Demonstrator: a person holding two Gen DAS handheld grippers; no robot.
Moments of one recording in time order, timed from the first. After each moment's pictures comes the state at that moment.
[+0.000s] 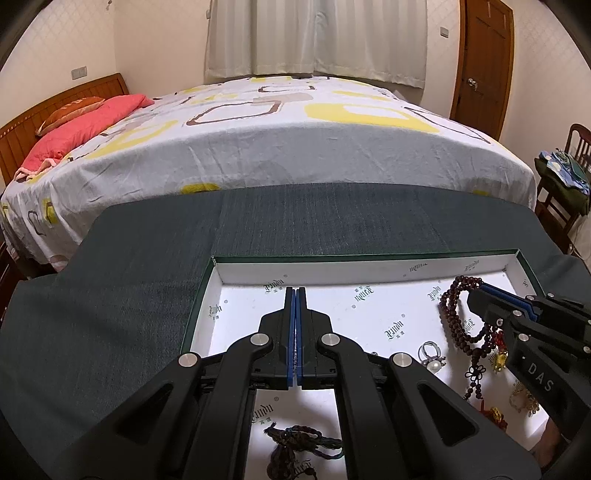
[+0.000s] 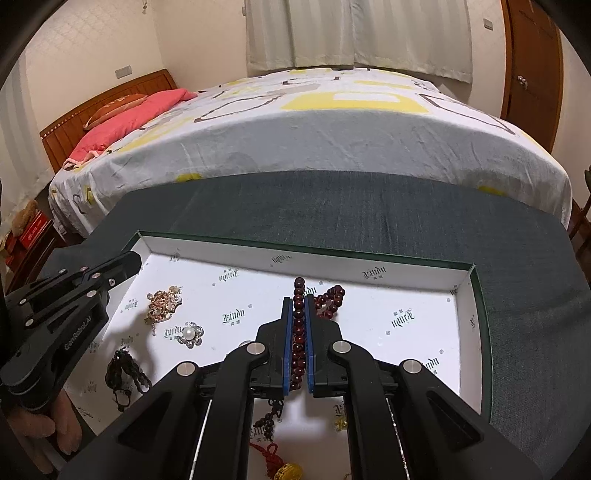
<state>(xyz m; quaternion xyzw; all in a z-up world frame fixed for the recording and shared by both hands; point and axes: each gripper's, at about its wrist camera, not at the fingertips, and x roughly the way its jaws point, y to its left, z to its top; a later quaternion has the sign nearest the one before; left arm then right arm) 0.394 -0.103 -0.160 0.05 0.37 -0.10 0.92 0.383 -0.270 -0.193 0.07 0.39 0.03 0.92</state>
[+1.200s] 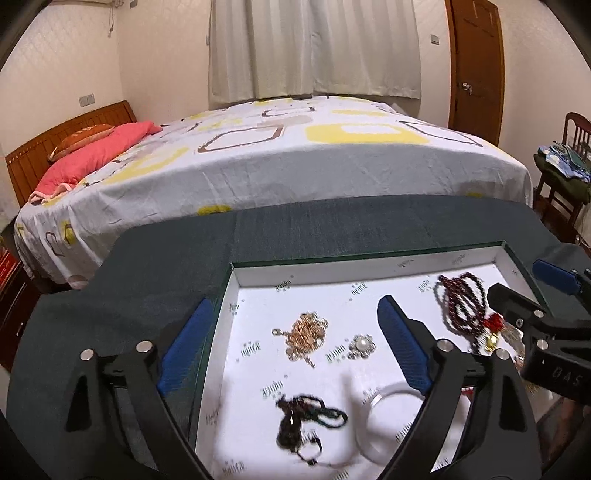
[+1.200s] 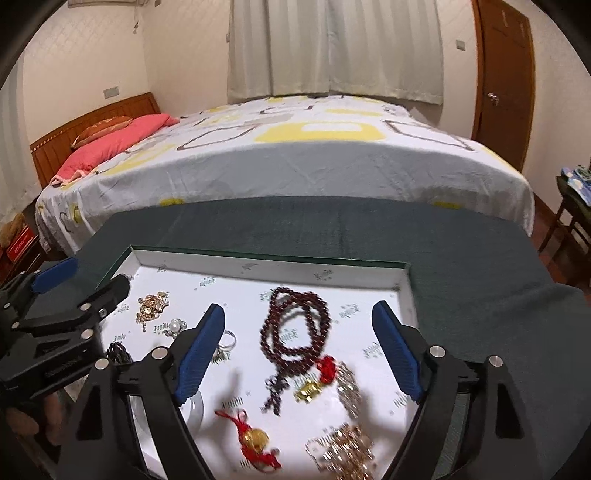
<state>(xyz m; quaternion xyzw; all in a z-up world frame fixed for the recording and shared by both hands) 0.350 -0.104 -0.139 0.08 0.32 -0.09 0.94 0.329 -0.291 -0.175 0.06 0.33 -0.03 0.94</state>
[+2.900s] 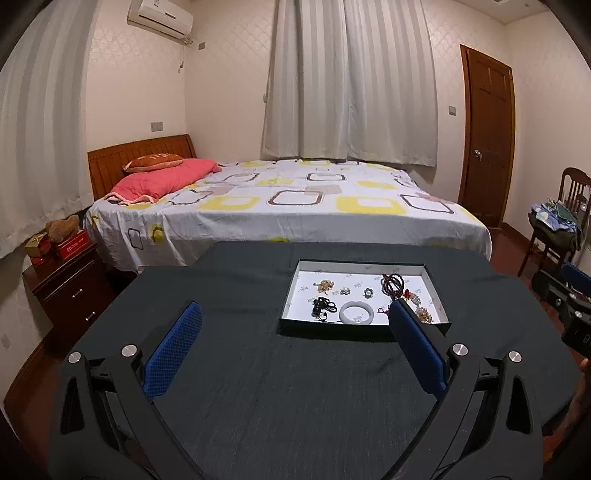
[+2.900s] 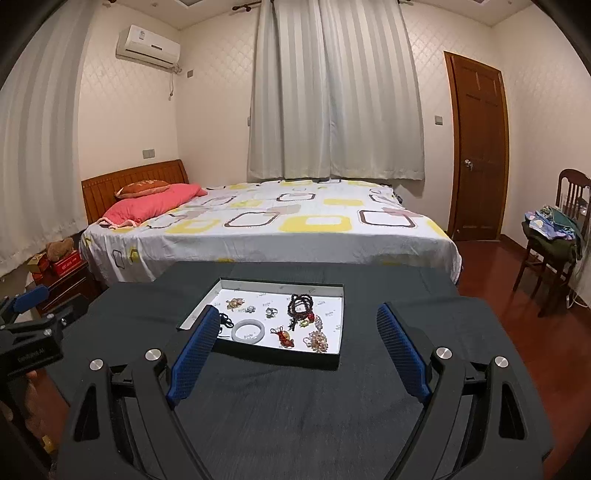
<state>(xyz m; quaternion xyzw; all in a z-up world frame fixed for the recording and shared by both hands) 0.044 -0.037 0.003 0.03 0.22 -0.02 0.97 0.041 -0.280 -0.038 0.05 0.19 -0.01 0.98</state>
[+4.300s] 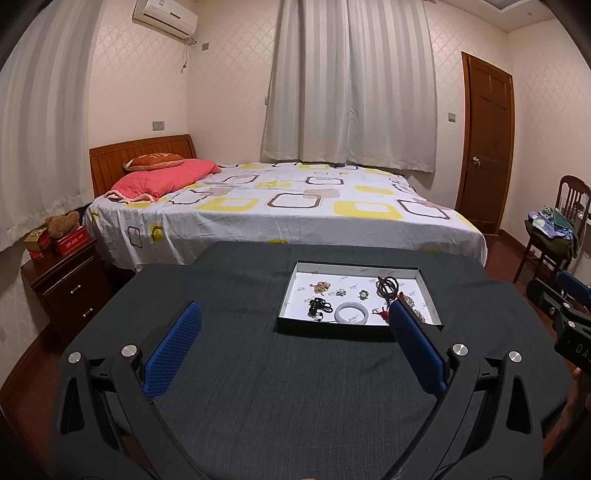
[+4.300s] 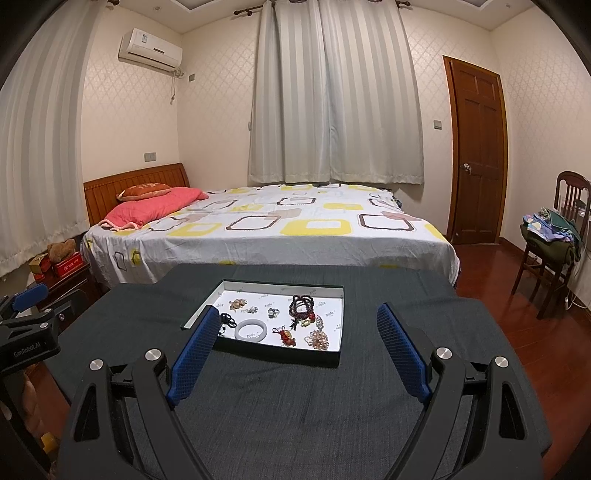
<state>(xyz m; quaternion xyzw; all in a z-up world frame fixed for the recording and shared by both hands) 0.027 -0.042 0.005 0.02 0.22 -0.03 0.98 0.029 -0.273 -0.035 0.05 0.18 -0.02 0.98</state>
